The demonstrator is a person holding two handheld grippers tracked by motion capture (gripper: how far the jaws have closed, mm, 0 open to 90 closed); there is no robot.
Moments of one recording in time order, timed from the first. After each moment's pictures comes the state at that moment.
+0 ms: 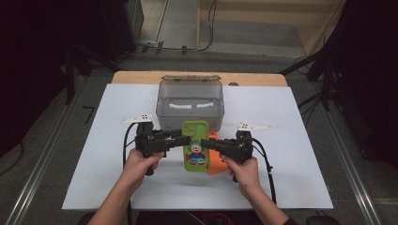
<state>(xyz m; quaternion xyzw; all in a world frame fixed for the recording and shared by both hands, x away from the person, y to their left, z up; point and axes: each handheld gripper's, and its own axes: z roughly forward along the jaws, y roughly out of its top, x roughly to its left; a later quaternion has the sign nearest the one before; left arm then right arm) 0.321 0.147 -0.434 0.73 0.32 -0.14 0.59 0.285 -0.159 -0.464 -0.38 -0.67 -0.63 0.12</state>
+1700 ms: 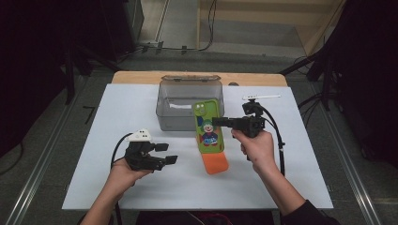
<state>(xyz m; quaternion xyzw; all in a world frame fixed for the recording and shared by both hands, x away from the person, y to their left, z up) 0.293 0.170 -0.453 0.83 0.31 -0.02 0.46 0.323 -0.179 -0.388 -0.50 -0.70 -0.50 0.10</state>
